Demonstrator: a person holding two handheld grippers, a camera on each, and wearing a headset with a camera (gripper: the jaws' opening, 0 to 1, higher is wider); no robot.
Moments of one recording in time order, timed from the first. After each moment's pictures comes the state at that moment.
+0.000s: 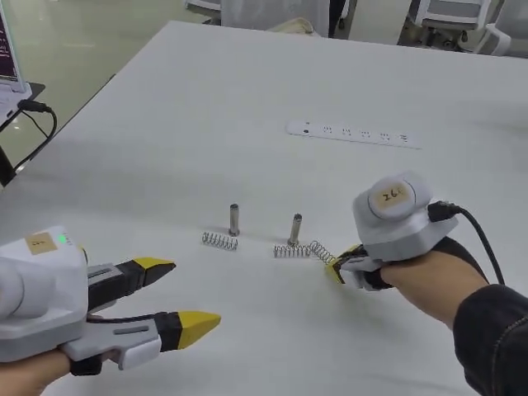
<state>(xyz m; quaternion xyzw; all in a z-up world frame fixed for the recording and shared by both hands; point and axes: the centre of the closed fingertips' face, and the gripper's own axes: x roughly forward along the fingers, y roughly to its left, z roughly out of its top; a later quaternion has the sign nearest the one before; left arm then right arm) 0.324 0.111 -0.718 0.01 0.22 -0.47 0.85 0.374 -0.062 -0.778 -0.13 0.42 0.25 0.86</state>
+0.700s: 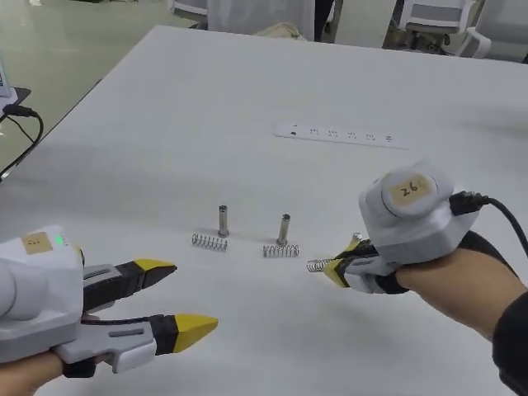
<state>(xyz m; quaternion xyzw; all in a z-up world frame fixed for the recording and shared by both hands) 0.315 0.101 -0.711 0.03 0.21 -0.50 0.84 0.340 -0.050 -0.735 -0.15 0.41 0.29 0.85</state>
